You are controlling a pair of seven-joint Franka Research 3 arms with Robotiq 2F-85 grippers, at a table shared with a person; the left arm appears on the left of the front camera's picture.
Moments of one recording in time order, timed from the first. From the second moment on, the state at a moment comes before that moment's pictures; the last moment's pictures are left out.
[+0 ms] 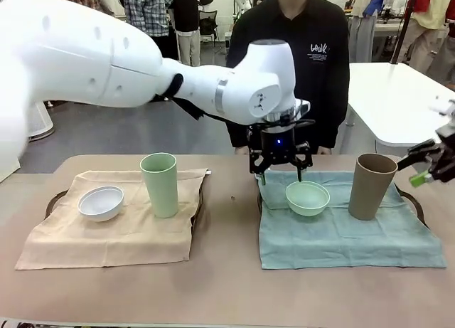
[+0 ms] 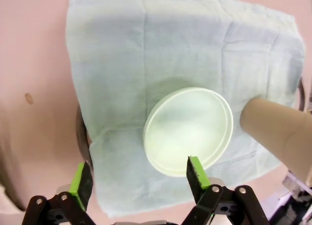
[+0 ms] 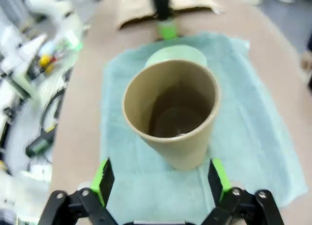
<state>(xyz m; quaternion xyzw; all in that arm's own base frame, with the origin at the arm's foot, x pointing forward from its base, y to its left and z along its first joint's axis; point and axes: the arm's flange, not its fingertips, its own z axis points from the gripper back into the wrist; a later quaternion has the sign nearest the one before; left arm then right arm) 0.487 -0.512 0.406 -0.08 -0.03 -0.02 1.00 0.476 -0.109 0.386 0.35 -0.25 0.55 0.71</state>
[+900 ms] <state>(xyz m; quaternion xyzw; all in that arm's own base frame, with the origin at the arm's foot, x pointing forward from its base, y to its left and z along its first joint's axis) 0.358 -0.347 0.627 -0.09 -0.07 -0.13 0.98 0.384 -0.013 0.610 0.14 0.00 0.36 0.92</state>
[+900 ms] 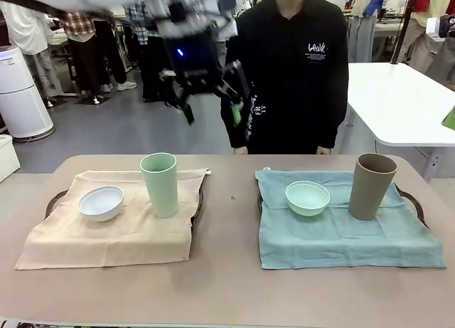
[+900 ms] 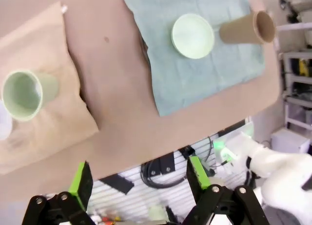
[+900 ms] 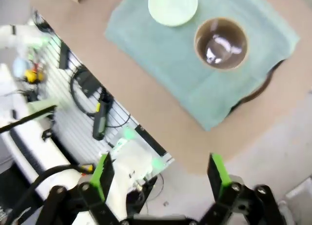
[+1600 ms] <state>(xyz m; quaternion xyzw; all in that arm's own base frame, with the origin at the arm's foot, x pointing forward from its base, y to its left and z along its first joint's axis) 0.382 -0.365 0.593 -0.10 -0.06 -0.13 0.99 0.391 -0.028 0.600 0.15 -0.02 0.35 0.92</state>
